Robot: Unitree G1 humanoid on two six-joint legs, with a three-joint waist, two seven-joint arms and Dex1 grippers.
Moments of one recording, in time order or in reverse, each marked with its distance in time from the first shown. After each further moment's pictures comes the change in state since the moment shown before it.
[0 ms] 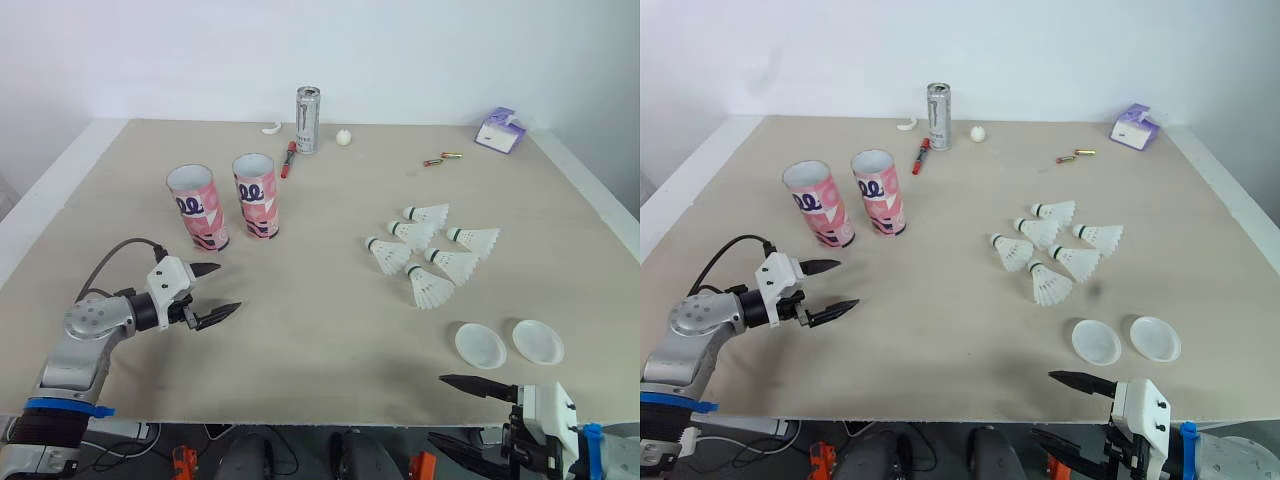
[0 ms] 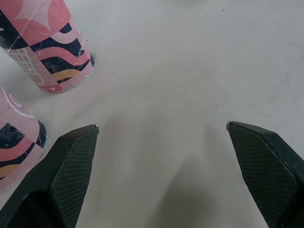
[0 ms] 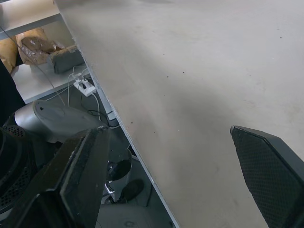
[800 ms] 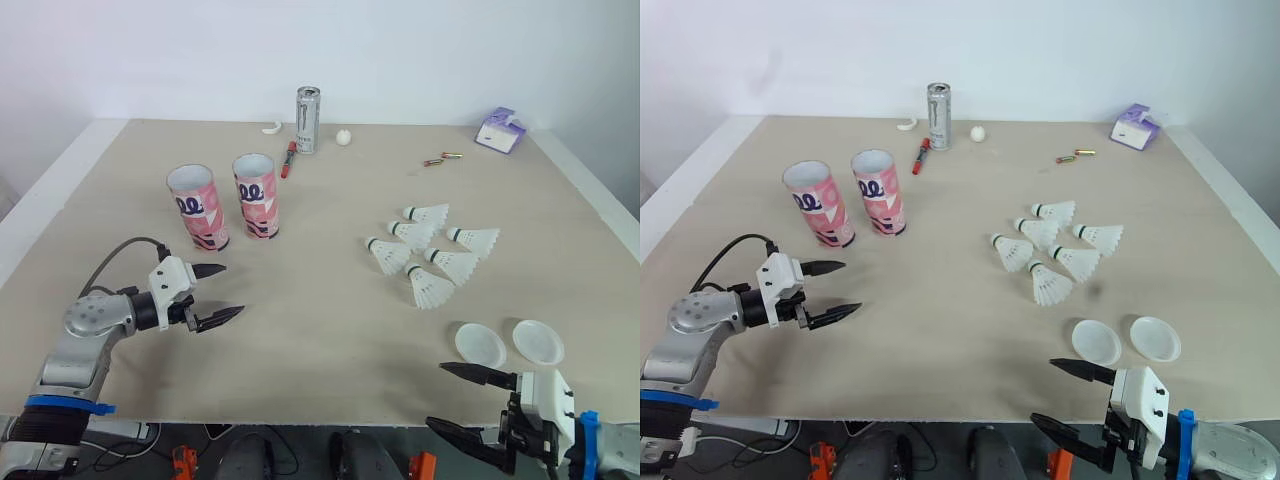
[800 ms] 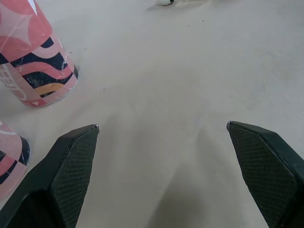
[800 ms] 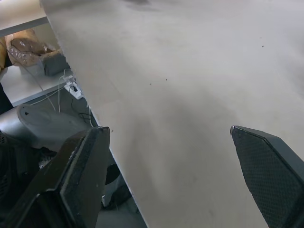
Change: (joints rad) left arm -0.016 -0.004 -0.001 0.000 -0.020 -0.009 -0.062; right arm -0.088 0.000 0.000 0.012 0.003 0.041 -0.031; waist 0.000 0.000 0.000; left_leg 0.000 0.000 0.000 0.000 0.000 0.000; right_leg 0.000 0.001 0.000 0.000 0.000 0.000
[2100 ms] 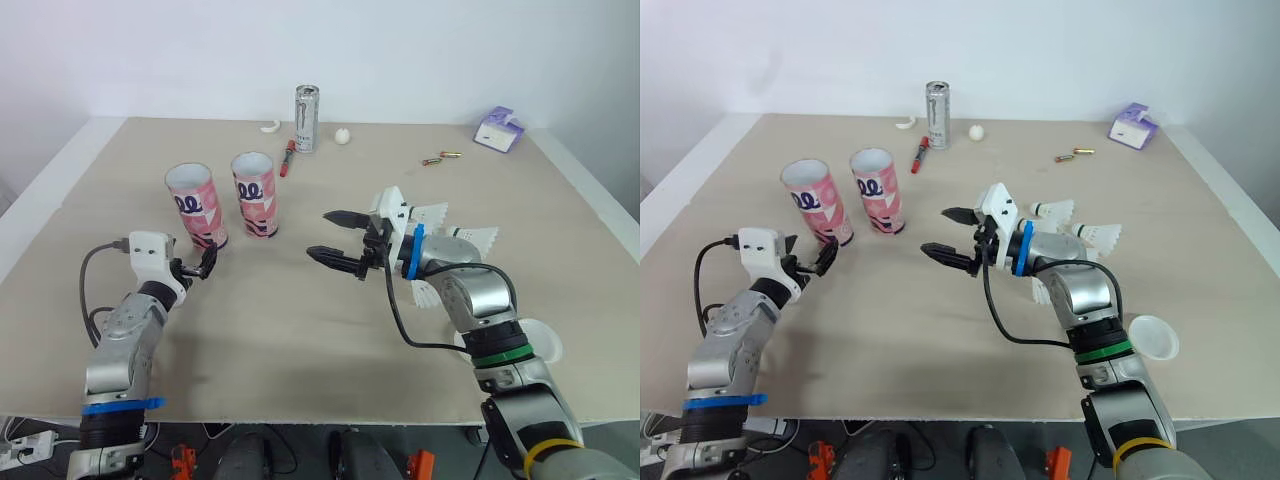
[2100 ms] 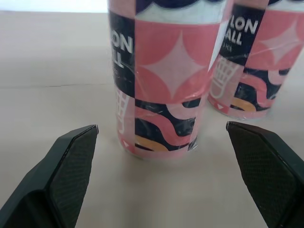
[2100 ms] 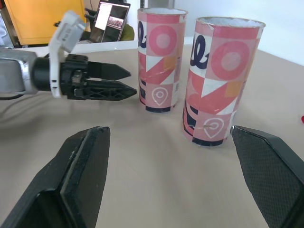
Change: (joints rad) left arm -0.065 -0.327 0.184 -0.047 -0.003 0.323 0.729; right arm -1.241 0.296 0.506 0.682 -0.137 0.205 -0.146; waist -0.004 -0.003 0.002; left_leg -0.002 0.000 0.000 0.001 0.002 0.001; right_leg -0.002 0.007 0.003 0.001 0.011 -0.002
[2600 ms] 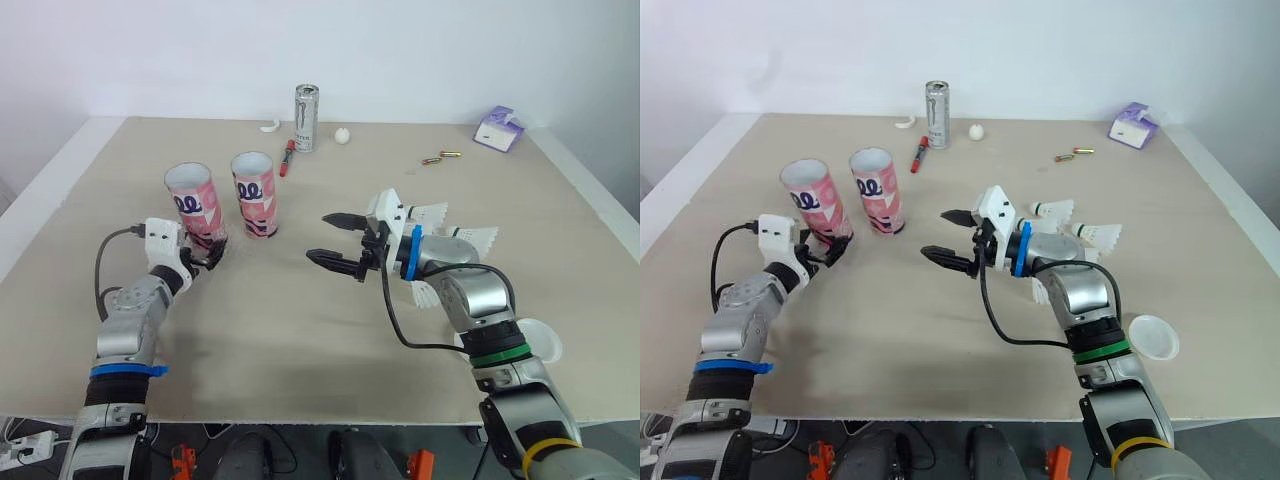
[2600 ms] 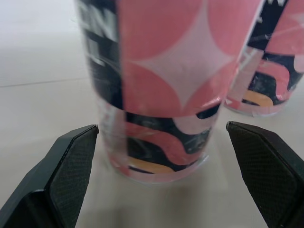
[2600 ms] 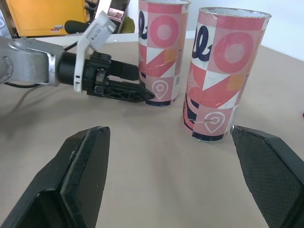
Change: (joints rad) left arm -0.172 0.033 -0.050 0.271 0.048 -0.048 -0.081; right arm -0.001 0.004 0.000 0.002 -0.038 -0.008 0.007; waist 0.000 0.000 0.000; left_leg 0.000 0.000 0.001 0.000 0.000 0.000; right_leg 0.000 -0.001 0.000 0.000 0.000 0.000
